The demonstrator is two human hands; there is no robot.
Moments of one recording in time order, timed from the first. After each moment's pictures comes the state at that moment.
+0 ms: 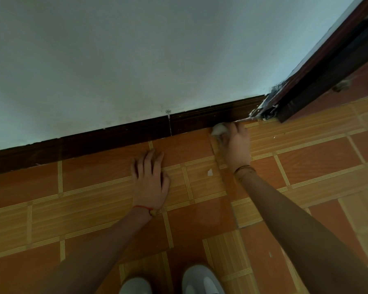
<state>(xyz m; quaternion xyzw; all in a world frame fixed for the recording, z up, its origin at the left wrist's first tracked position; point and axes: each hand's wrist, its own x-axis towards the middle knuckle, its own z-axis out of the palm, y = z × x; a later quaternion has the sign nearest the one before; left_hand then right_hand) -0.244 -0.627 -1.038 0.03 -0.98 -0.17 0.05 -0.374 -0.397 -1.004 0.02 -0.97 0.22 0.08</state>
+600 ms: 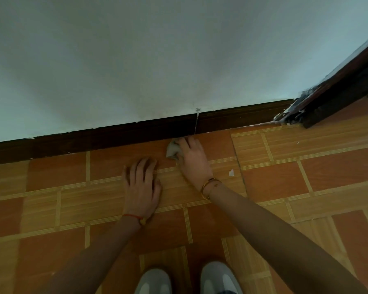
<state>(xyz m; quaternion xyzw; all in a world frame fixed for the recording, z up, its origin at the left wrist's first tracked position) -0.197 -0.696 -1.034 0.06 -0.99 -0.13 0.06 -0.316 -0.547 -1.005 0.24 -0.93 0.29 0.02</state>
